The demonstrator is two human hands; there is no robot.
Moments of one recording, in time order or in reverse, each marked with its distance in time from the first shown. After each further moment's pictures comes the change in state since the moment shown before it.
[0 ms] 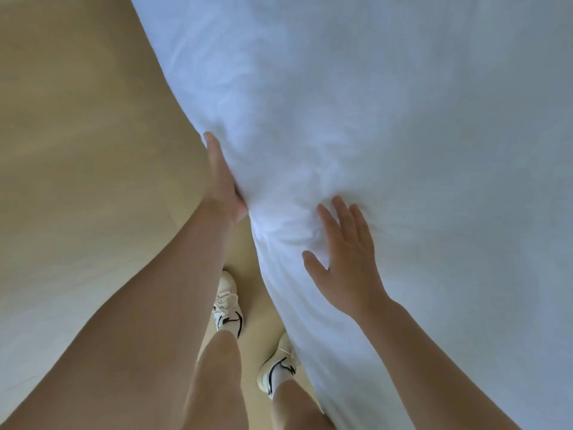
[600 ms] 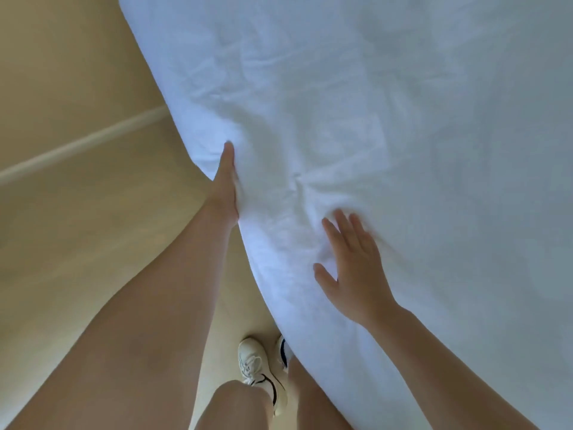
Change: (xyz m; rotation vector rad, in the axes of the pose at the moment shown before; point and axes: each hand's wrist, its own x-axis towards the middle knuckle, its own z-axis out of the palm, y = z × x) left_hand 0.076 0.206 0.069 0.218 0.099 0.131; right_hand 0.176 -0.052 -0.083 0.026 0.055 -0.162
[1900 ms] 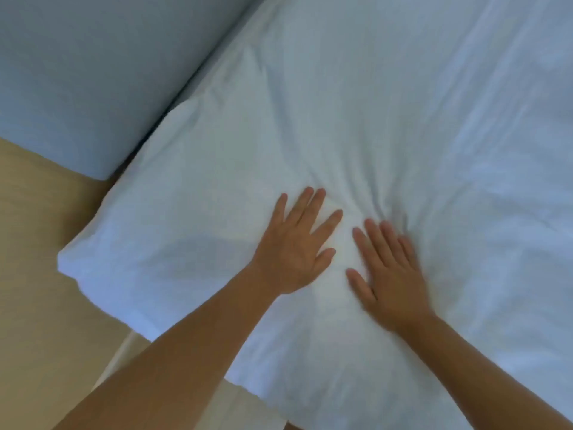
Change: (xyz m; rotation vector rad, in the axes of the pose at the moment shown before) left_hand 0.159 0.173 0.139 2.069 -0.779 1.456; right_hand 0.244 -0.007 -0.033 -0.145 0.412 0.456
